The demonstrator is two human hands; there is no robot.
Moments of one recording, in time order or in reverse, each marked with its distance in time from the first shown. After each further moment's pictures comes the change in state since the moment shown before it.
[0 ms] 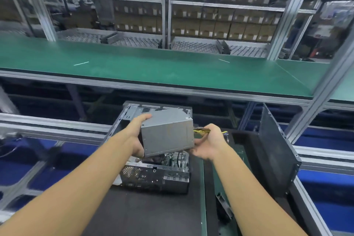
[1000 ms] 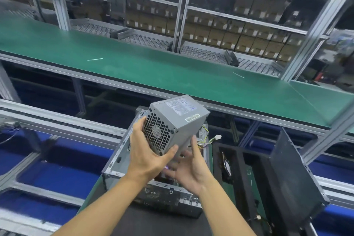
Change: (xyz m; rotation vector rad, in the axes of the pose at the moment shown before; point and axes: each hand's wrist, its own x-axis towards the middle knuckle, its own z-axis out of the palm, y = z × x) left_hand 0.026 -0.019 -0.052 0.398 0.248 1.479; right_hand 0.046 0.080 0.074 -0.011 -0.319 -0.038
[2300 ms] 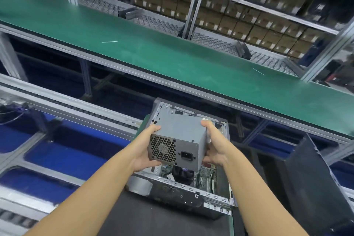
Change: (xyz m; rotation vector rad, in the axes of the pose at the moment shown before) left_hand 0.056 -0.064 -0.074 -0.618 -0.342 -1.336; right_hand 0.073 -0.043 0.035 -0.597 0.476 0.130
